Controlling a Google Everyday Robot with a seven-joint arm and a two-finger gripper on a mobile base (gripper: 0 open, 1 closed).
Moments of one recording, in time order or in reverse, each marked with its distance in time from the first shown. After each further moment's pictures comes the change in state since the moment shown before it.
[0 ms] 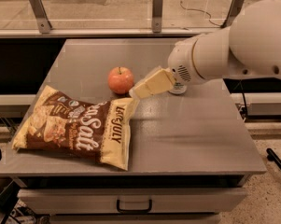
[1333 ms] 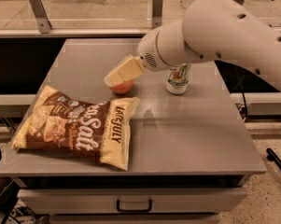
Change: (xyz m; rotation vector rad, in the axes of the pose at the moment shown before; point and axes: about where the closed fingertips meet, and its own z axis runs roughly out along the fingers) arm -0.047 0.002 0.067 -0.041 -0.047 -0.033
